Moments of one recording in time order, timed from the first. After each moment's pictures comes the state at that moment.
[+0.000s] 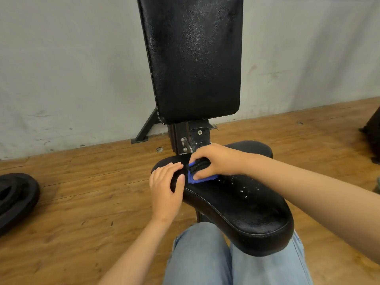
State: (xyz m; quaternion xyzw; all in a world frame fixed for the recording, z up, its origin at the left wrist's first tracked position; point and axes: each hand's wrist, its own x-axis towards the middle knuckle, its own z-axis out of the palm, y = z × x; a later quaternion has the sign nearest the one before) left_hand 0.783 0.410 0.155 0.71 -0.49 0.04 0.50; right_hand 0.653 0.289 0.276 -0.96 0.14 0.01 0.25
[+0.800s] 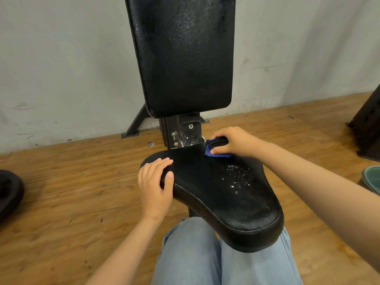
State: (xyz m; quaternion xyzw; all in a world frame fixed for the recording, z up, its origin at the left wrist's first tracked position) left_hand 0.778 0.409 0.150 0.72 -0.48 0.04 0.51; right_hand 0.612 0.230 0.262 -0.93 0.28 -0.07 0.23
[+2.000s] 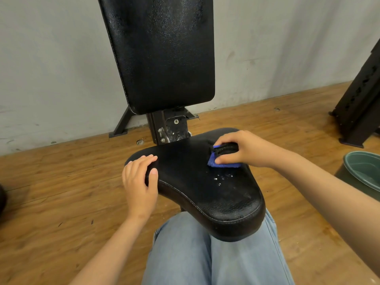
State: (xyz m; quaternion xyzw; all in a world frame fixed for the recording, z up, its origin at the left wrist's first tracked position) left_hand 0.776 0.408 0.150 0.72 -0.48 0.04 0.50; right_hand 0.546 0.267 0.270 -0.91 0.26 -0.12 0.30
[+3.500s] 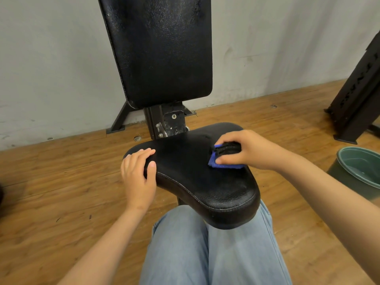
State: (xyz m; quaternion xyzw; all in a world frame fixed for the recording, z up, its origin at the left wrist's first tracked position) left_hand 0.776 0.411 0.151 0.72 -0.49 0.05 0.49; right_hand 0.533 0.297 0.277 -0.91 0.27 -0.14 0.30
